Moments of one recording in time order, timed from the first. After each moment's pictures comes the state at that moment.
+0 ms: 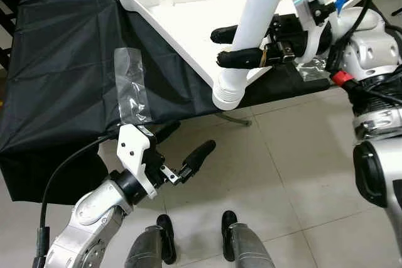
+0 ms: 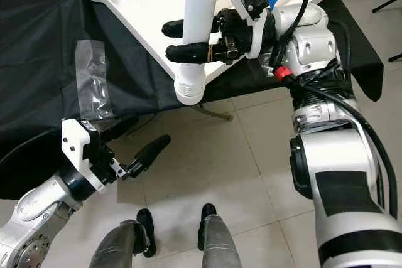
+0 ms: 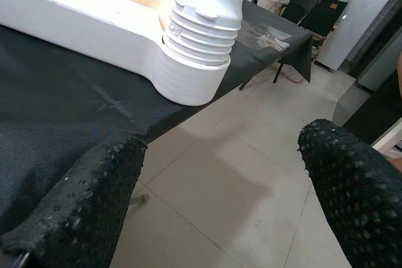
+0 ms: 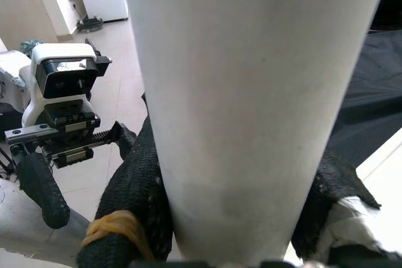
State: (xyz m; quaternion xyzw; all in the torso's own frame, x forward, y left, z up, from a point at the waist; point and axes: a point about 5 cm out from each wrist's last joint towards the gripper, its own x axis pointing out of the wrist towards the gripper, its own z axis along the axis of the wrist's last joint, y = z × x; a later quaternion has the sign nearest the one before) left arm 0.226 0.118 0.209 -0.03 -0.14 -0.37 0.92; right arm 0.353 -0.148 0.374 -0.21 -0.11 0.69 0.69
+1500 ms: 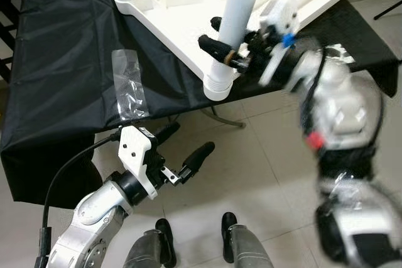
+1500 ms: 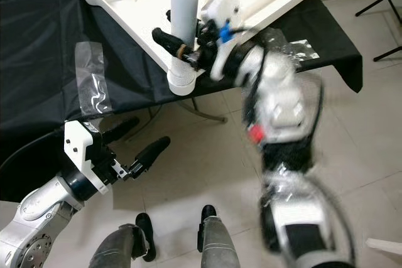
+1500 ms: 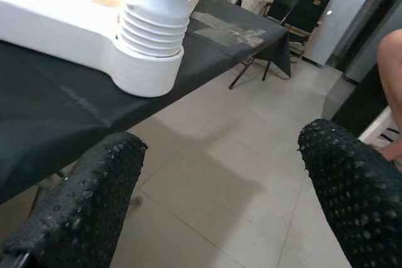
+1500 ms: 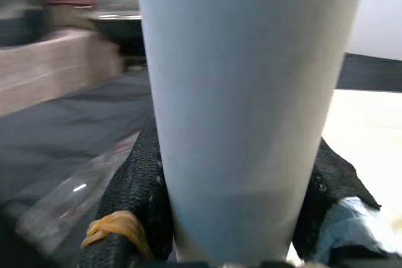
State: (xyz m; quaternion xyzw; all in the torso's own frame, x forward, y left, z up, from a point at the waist) left arm 0.229 0.118 0.203 -0.02 -0.14 -0.37 0.92; right arm 0.335 -0.103 0.320 -0.10 -0.19 0.37 0.90
